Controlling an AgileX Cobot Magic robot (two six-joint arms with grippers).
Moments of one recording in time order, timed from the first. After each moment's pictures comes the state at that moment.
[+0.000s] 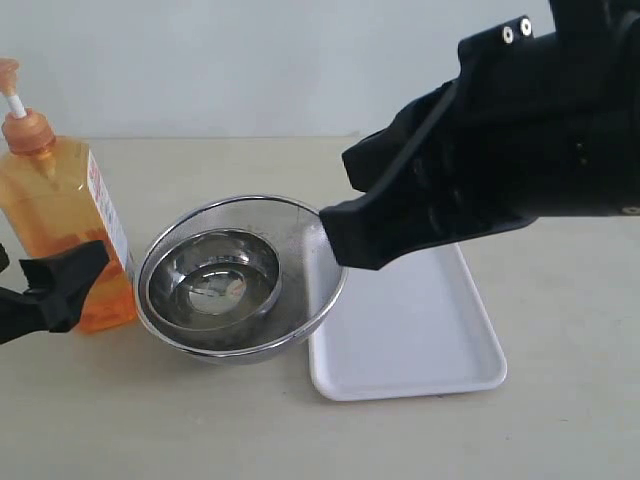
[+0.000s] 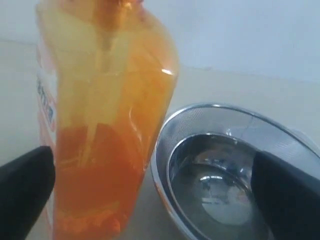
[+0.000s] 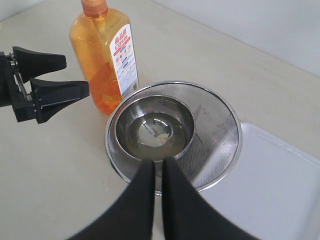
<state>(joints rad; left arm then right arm) -0.23 1.27 -0.10 0.03 -0.83 -0.26 1.02 1.04 -0.91 -0.40 0.50 0.49</state>
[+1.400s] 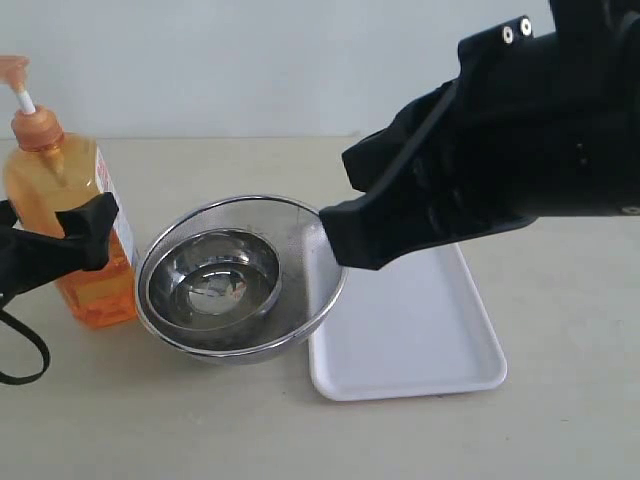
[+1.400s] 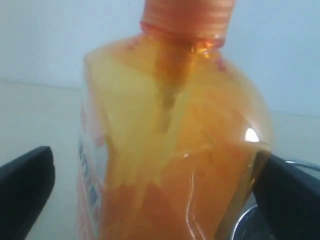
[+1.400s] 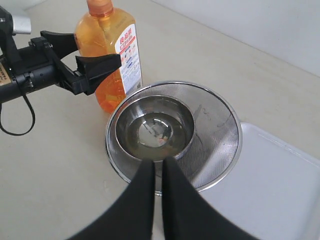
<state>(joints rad) -0.23 1.67 -0.25 -0.13 -1.18 -0.13 1.02 1.04 -0.91 -0.40 0.49 0.49</state>
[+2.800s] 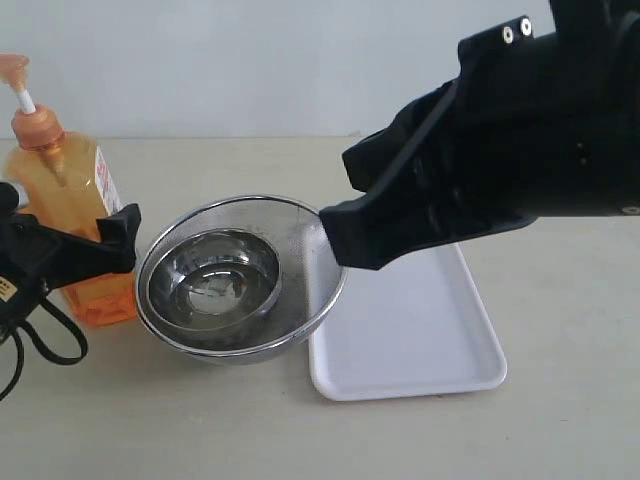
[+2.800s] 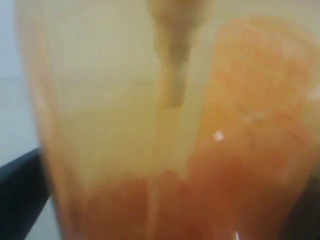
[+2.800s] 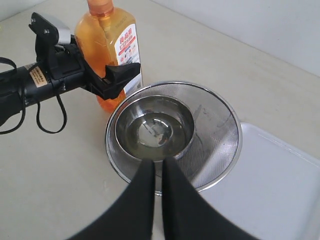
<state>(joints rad) -0.23 1.88 -0.38 -0.16 -1.21 -0.01 1.02 1.04 -0.91 -0.40 0.49 0.49</state>
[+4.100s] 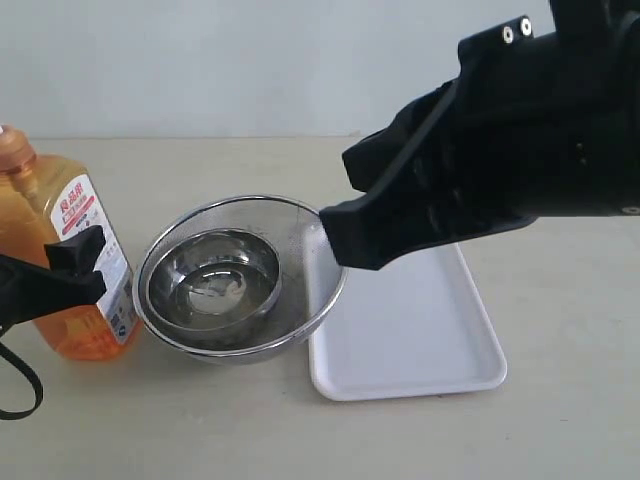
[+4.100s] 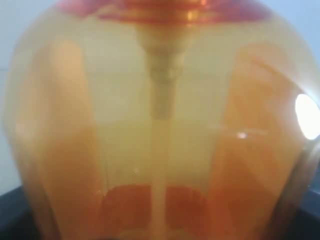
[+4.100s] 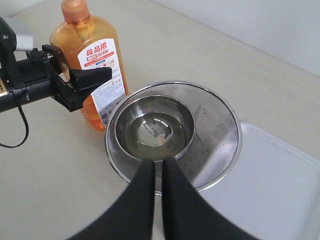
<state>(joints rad) -0.23 1.71 -0.20 -0.11 -1.21 -0.07 1.02 1.04 -0.91 -0.40 0.49 0.49</state>
